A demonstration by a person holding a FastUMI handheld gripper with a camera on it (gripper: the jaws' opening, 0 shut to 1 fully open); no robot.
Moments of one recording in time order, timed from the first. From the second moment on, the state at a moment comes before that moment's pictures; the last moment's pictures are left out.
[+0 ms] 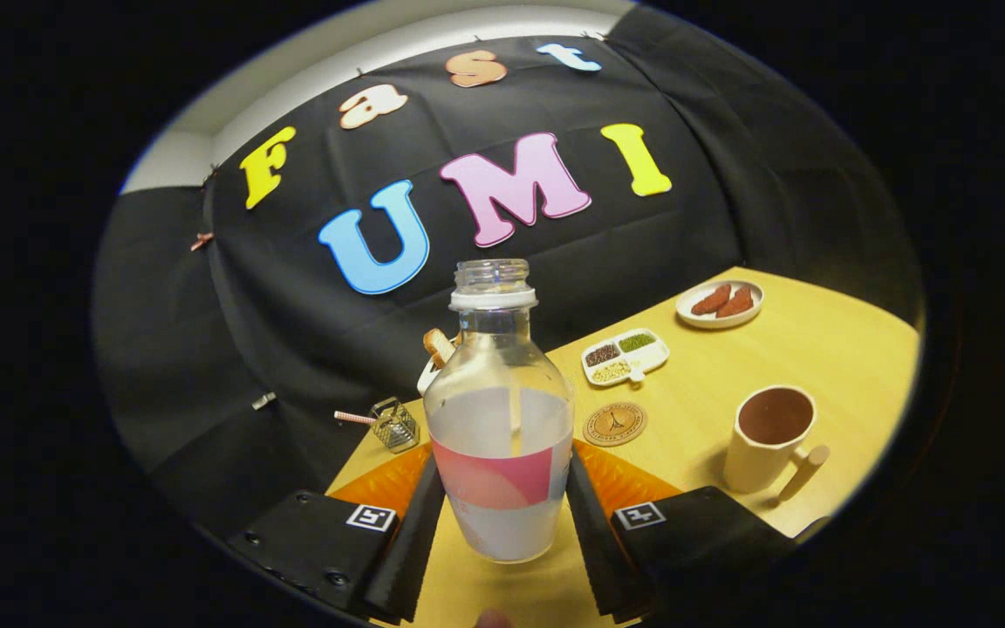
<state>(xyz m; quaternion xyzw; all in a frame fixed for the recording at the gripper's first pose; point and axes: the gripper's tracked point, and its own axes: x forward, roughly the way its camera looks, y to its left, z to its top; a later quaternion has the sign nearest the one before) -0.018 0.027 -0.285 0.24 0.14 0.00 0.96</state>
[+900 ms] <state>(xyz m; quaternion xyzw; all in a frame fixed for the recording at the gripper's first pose) -0.006 -0.028 -0.331 0.53 0.16 -0.07 0.83</state>
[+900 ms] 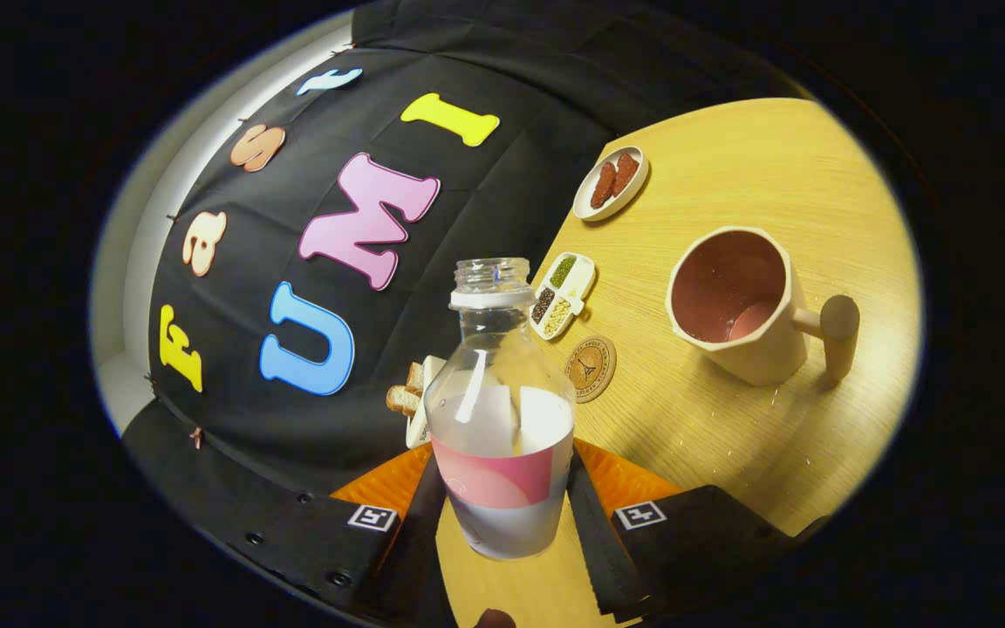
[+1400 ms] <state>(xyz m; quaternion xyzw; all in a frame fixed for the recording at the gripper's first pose) -0.002 -0.049 -0.343 0.63 0.16 -0.11 0.75</state>
